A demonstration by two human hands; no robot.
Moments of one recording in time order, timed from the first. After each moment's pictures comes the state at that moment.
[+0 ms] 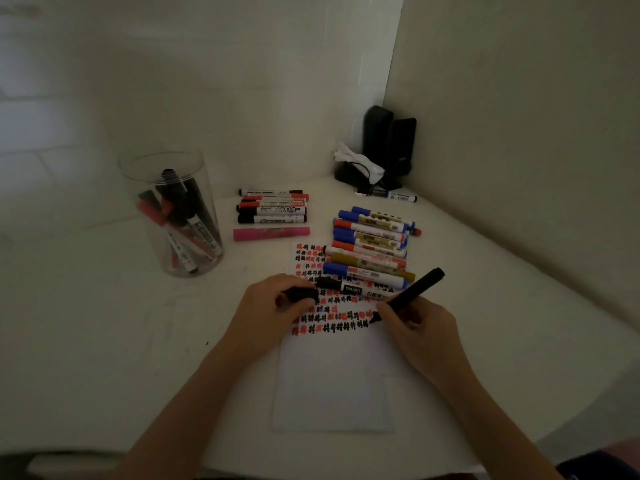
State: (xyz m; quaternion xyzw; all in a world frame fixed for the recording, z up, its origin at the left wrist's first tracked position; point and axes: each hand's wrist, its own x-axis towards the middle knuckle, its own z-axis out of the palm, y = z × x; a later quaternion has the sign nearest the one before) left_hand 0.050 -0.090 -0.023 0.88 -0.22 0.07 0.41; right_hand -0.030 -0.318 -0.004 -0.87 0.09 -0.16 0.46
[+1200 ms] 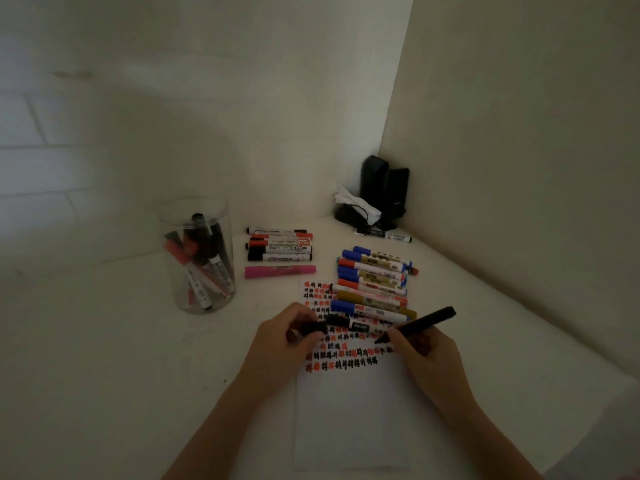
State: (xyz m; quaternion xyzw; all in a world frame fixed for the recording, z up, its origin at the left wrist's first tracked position) left_hand 0.045 -0.087 -0.016 0.85 -0.21 0.06 0.49; right_hand -0.024 -0.309 0.007 -0.82 0.16 -0.17 0.52
